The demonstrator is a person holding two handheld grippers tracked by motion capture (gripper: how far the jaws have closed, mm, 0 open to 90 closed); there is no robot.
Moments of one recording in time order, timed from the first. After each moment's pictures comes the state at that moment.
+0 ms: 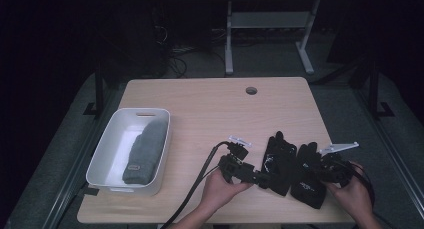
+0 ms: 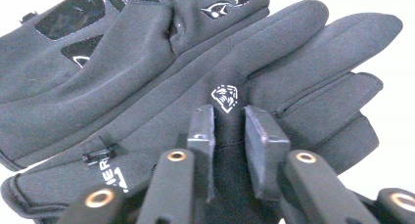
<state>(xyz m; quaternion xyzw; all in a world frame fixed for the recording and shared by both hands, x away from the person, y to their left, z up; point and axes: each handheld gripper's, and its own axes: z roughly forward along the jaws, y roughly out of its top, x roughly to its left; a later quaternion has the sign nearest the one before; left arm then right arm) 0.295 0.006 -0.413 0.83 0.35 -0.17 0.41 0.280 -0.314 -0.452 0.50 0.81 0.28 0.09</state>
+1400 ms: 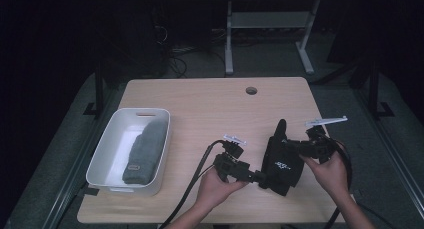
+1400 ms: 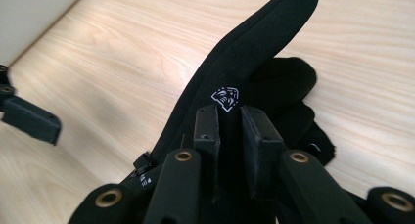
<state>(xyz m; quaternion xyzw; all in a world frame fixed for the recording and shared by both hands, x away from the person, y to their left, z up) 0.297 0.018 -0.408 0.82 0.35 -0.16 0.41 0.319 -0.259 -0.392 0.51 0.78 0.37 0.07</state>
